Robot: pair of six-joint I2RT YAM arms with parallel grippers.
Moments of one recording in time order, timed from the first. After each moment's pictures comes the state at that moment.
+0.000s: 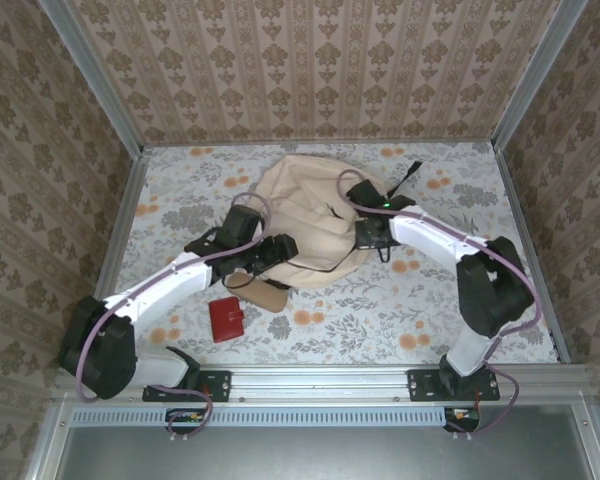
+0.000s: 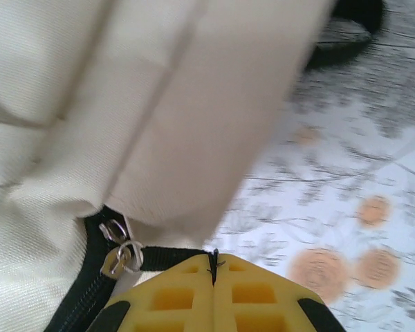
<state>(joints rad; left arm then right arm) -0.61 1.31 0.86 -0.39 0.30 -0.85 0.45 1.70 1.23 -0.77 0.28 0.47</state>
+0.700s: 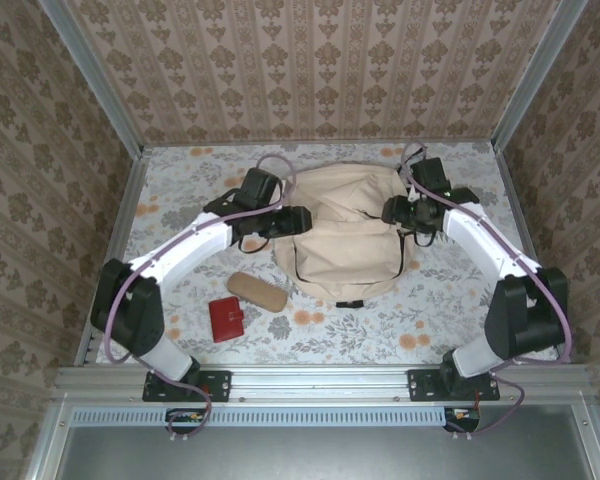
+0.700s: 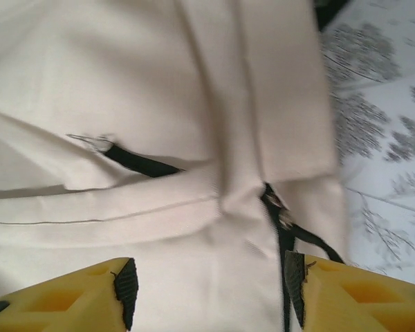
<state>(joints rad) -0.61 1.60 1.24 -0.51 0.28 -0.58 0.18 1.54 1.22 -0.70 -0.08 0.42</state>
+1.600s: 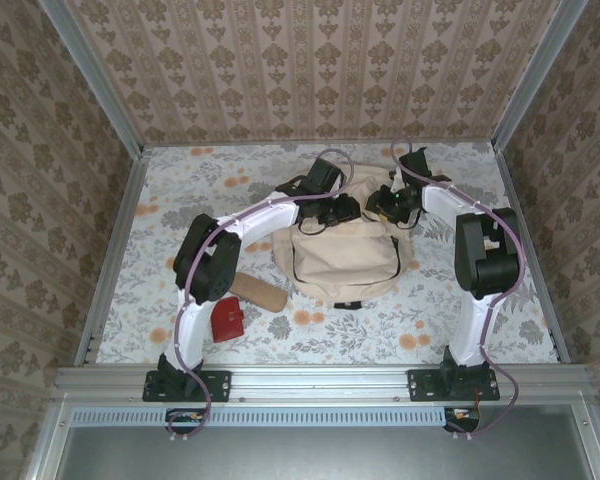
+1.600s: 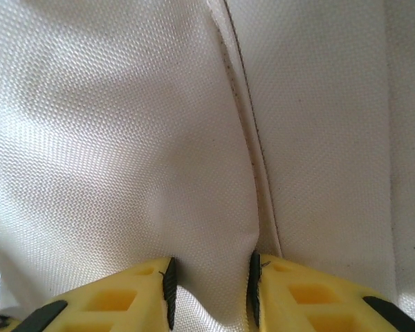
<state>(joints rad) -0.75 2.15 1.71 -0.39 0.35 -0.80 0.11 1.94 1.34 -0.47 -0.44 0.55</state>
